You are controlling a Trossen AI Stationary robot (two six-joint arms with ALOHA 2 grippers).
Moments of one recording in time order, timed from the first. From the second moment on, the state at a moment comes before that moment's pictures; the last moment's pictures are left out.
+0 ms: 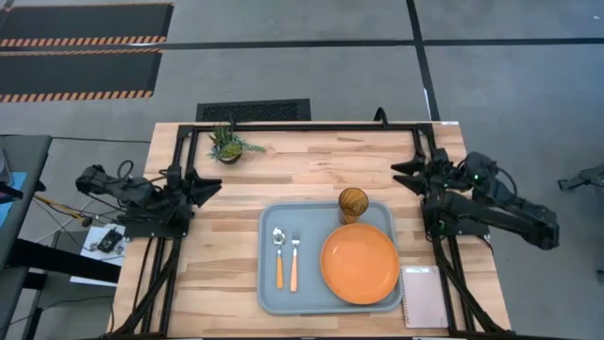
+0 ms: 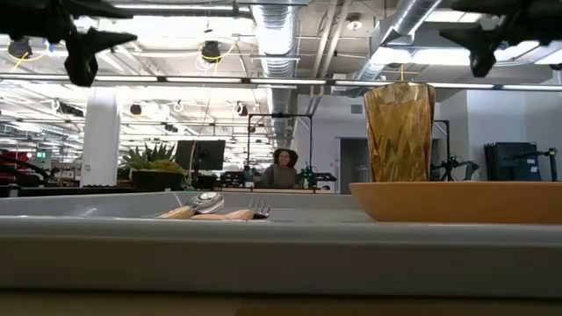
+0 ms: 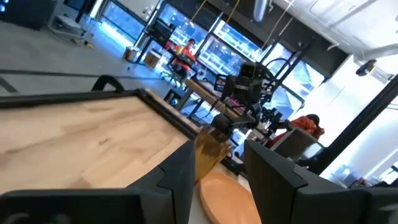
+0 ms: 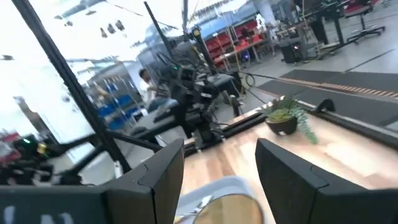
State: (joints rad) left arm -0.40 0.05 0.25 -0.11 -0.67 -0.59; right arm -0.41 0.15 0.37 -0.10 -0.30 0.46
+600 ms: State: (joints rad) left arm -0.40 0.01 0.02 0.07 -0.65 -0.60; right arm -0.11 0.00 0.05 0.13 0.01 0.39
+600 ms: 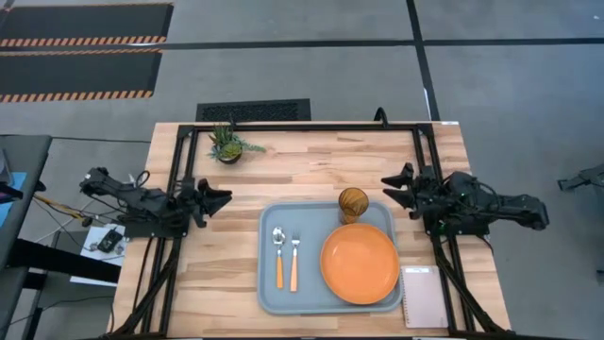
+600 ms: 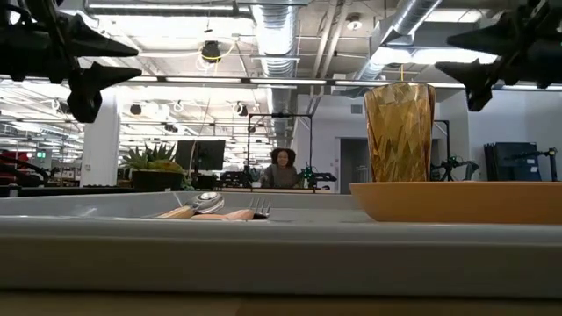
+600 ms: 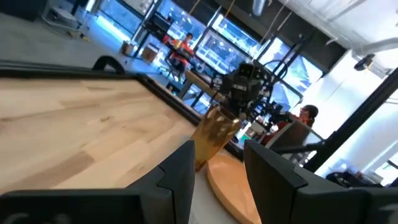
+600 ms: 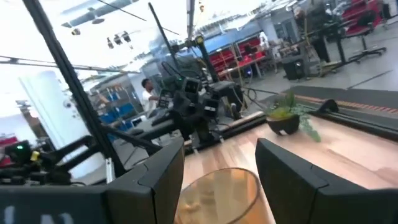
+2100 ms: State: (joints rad) left arm -0.40 0.01 0.01 0.09 -0.67 -0.53; right arm -0.10 0.01 0.01 0.04 0.05 0.36
